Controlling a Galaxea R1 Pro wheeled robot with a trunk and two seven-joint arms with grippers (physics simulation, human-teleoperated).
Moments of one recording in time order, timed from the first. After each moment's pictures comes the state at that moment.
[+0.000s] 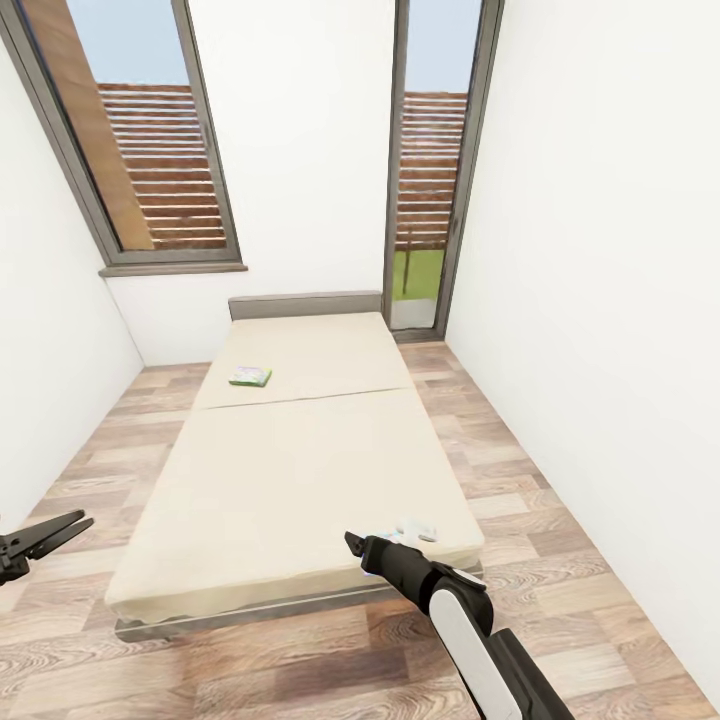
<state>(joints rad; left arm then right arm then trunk) -0.28 0.43 0.76 -1.30 0.15 1.00 -1.57 -0.31 0.07 0.41 -1.39 -0.77 0.53 -0.27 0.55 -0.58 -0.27</state>
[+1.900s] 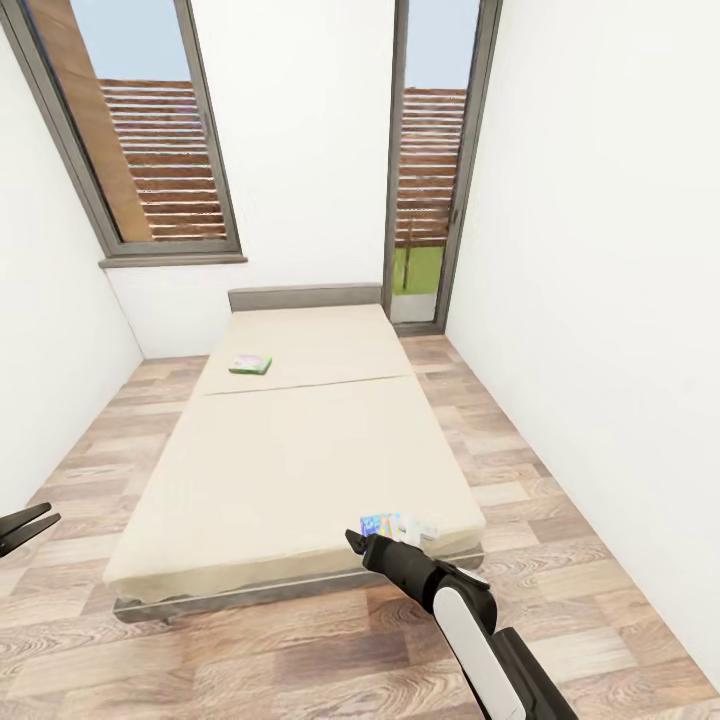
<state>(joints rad) -0.28 0.47 0.83 -1.30 0.14 1.03 -1.57 -0.31 0.07 0.39 -1.39 -0.79 0.54 -0.24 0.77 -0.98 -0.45</state>
